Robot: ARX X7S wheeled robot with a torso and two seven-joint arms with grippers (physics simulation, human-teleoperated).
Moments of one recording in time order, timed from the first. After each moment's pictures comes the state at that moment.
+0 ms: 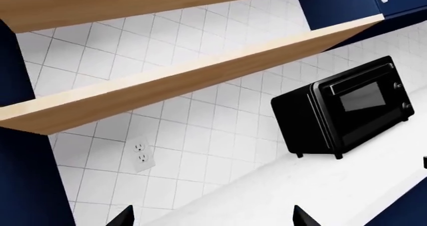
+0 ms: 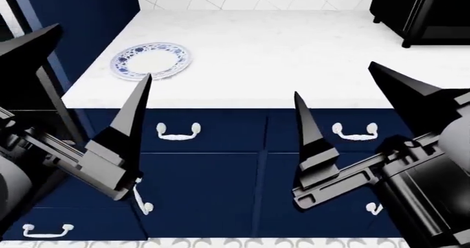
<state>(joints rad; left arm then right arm) -0.60 -0.94 -0.16 1.03 -1.29 -0.78 -0.39 0.90 0.64 0.14 -1.04 1.91 1.22 1.10</state>
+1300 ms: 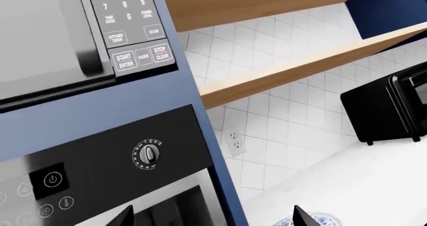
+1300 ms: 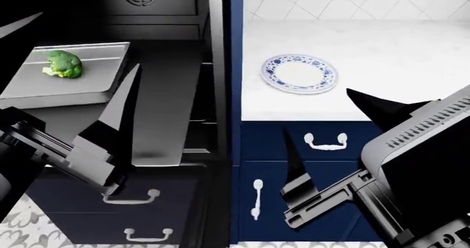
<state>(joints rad) -0.54 -0.97 -0.16 1.02 -1.20 -0.66 -0.35 1.03 0.70 -0.12 -0.97 2.07 1.34 1.30</state>
